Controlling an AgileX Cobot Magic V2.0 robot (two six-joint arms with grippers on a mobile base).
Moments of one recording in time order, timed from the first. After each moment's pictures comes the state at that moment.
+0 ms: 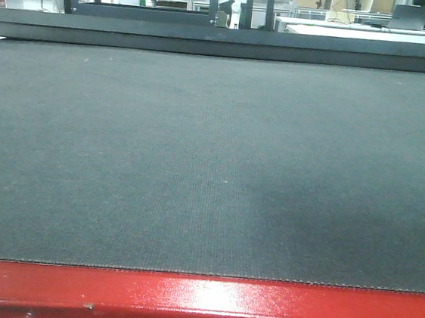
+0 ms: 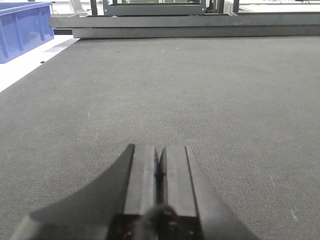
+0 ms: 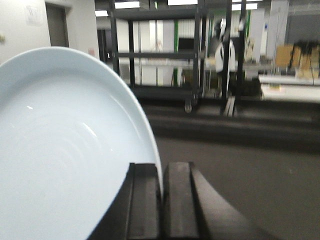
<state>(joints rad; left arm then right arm) -0.01 -0.02 0.03 -0.20 0.10 0.25 0.39 0.31 -0.66 -0.24 0.24 0.29</state>
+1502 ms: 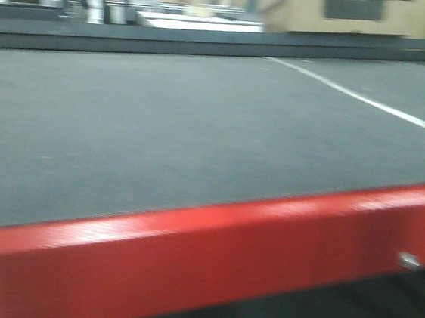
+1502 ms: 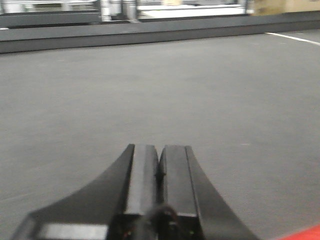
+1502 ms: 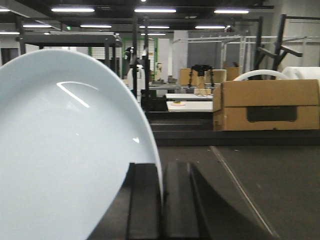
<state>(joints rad) -0.01 -0.02 0.03 -0.20 0.10 0.25 0.39 0.29 -0.66 -0.24 0.23 0.29</state>
